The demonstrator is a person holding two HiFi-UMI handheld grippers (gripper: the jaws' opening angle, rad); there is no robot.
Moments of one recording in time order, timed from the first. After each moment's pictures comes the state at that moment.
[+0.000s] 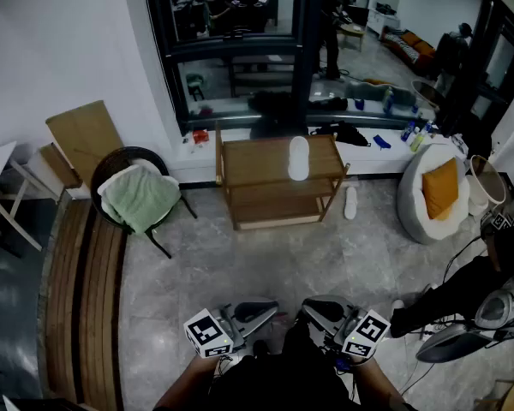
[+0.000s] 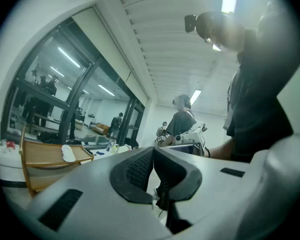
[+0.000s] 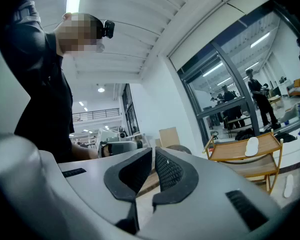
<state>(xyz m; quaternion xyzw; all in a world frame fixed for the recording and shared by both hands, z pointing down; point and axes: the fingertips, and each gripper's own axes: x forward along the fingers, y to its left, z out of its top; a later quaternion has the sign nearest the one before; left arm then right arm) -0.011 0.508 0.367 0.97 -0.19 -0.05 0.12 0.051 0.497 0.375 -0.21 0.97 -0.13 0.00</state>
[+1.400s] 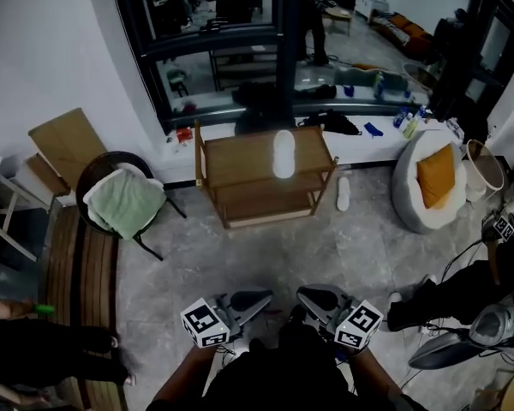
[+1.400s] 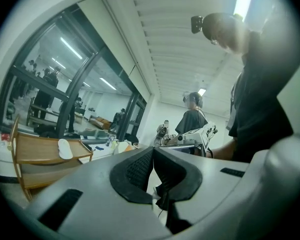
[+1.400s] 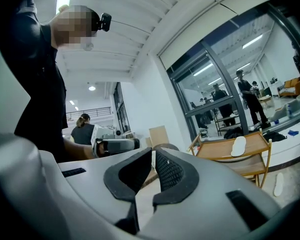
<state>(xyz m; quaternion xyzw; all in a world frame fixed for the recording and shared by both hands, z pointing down) 0.020 0.438 0.392 0.97 -0.18 -0.03 0.15 0.082 0.428 0.403 -0.25 0.96 -0.15 -0.01</state>
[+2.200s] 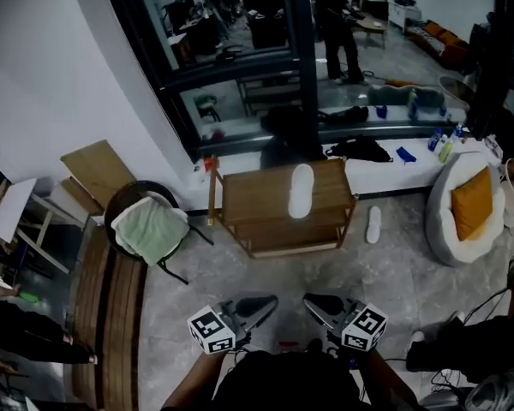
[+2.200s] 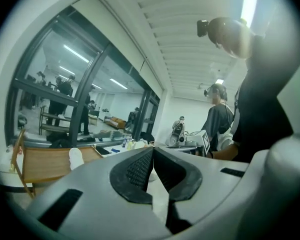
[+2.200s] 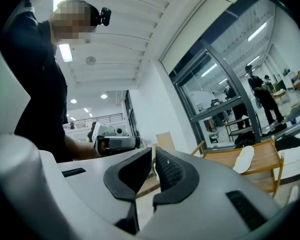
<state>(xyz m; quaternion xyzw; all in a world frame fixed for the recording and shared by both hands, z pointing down) 0.082 0.310 0.374 0.95 -0.26 0.01 0.14 0.144 0.295 0.391 -0.17 0.97 -0.15 0.03</state>
